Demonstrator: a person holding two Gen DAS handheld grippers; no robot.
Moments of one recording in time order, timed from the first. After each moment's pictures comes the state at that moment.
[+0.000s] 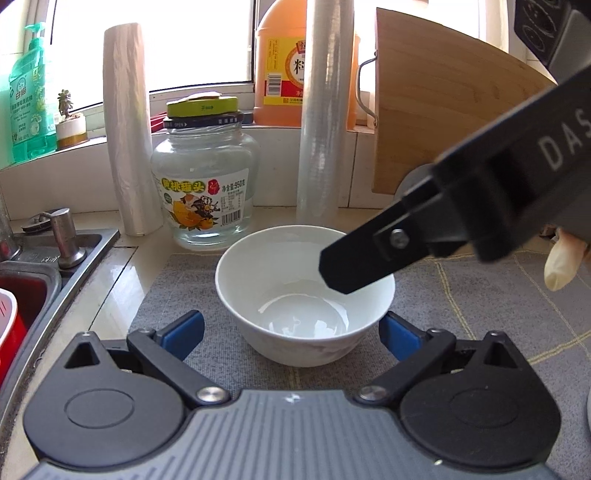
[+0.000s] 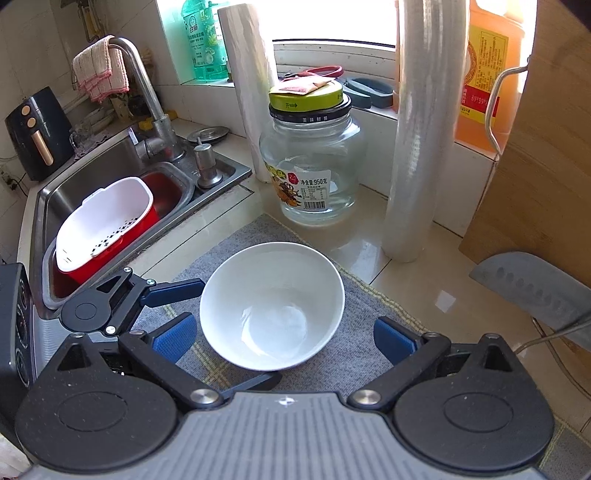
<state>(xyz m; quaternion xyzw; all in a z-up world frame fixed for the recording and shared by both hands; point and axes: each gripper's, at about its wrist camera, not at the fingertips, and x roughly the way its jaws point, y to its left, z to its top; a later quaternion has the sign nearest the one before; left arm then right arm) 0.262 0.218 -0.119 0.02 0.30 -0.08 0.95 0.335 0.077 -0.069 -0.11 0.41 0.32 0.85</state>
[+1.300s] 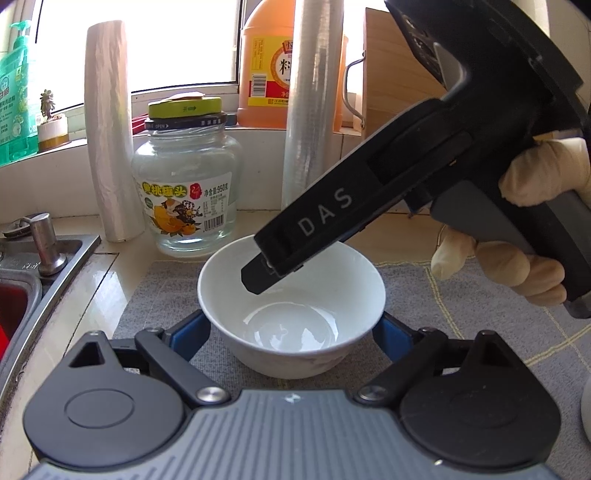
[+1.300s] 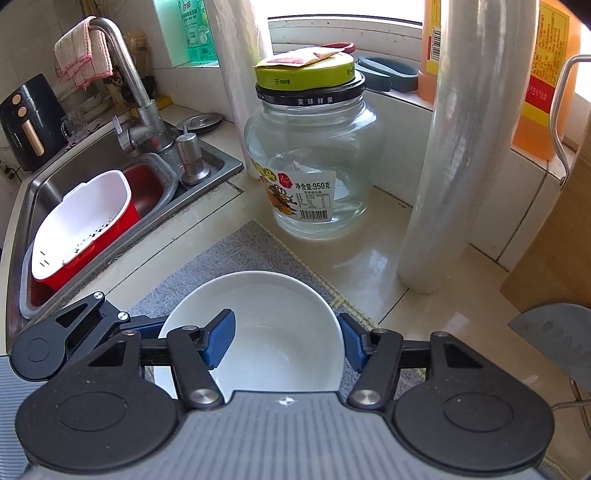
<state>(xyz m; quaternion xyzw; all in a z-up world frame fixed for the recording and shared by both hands) 0.269 0.218 -0.118 0.01 0.30 -0.11 0.95 0.386 0.104 -0.096 -0.13 0.42 0.34 0.83</state>
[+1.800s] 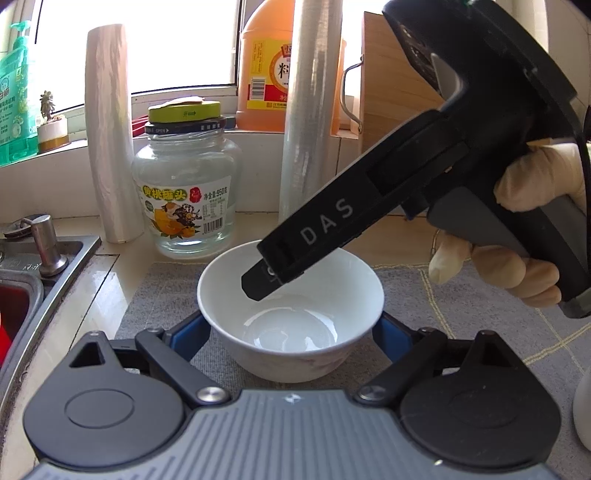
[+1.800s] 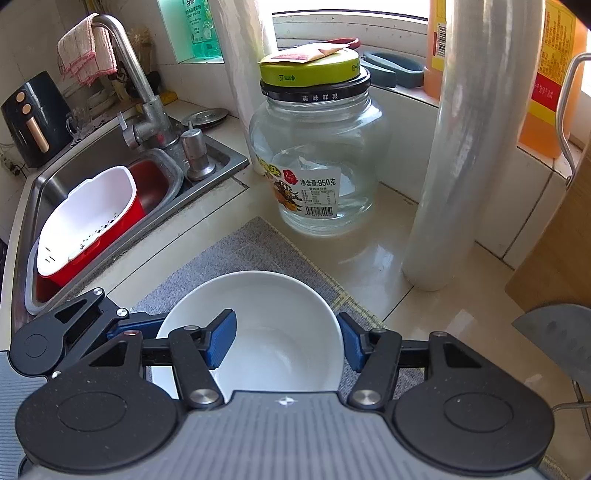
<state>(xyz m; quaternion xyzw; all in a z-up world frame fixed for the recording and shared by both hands) 0.264 0.217 -0.111 0.01 0.30 -0.11 0.95 0.383 0.104 -0.095 -0.13 0.43 0.34 0.83</state>
